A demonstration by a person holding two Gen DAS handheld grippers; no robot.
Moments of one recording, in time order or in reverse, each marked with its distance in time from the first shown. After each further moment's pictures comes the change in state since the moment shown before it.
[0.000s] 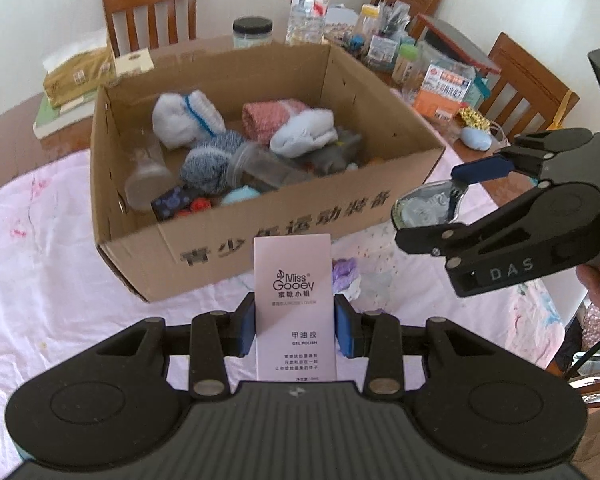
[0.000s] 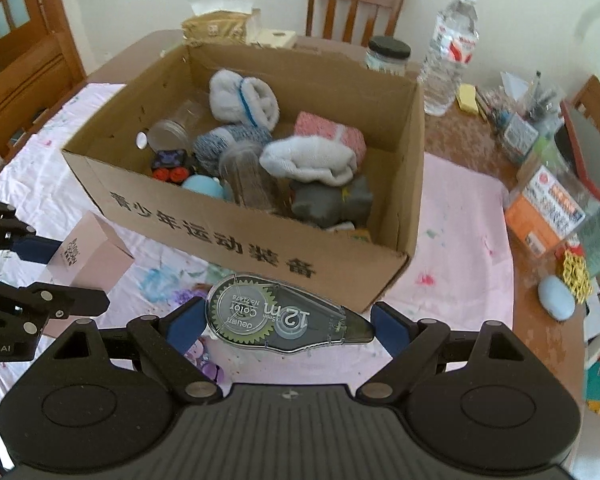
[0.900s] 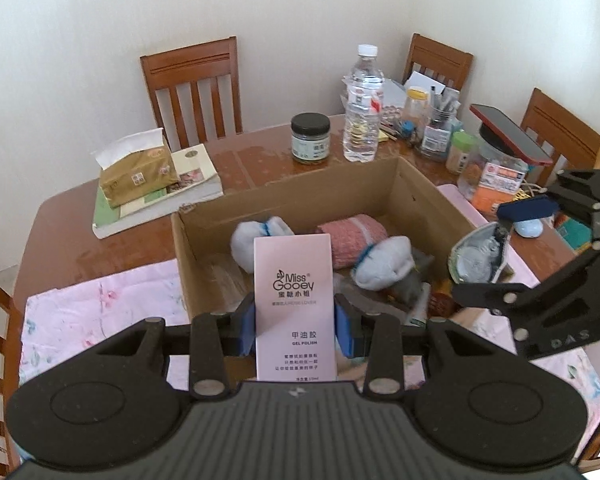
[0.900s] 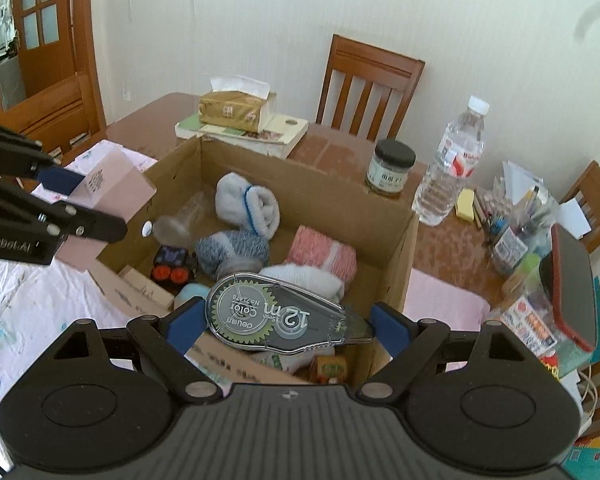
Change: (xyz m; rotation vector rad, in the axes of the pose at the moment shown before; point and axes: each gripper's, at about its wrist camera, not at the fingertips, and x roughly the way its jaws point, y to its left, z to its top) left arm -0.019 0.043 0.071 0.026 -0.200 0.147; right arm -0.023 -0.002 0.056 -0.109 -0.198 -0.025
